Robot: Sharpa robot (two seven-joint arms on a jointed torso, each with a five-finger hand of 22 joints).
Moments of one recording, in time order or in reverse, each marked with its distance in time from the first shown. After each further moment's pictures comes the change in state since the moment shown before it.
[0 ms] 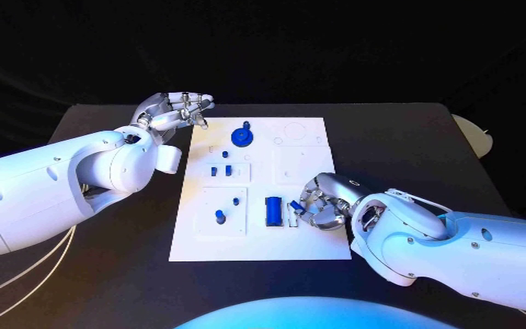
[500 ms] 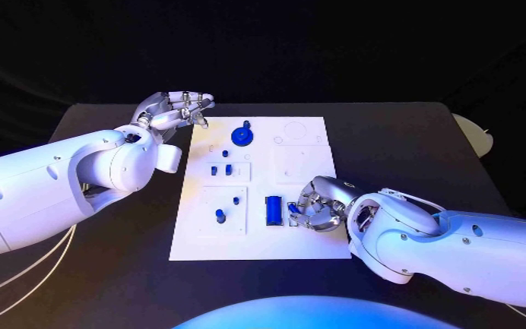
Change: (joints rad) left arm 0.000 -0.001 0.000 0.001 0.000 0.001 -0.002; left_hand 0.000 0.000 0.000 0.000 0.000 0.000 0.000 0.000 0.000 0.000 0.000 0.000 0.000 0.000 0.000 0.000 0.000 0.000 0.000 0.000 0.000 0.000; right arm -0.002 0.027 0.000 -0.022 0.032 0.047 -0.014; right_hand -0.064 0.000 -0.044 0.019 0.039 0.010 -0.010 0.006 0.001 0.004 -0.004 0.013 0.000 0.000 0.000 0.000 0.000 0.000 0.000 0.000 0.000 0.000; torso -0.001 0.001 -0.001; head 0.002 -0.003
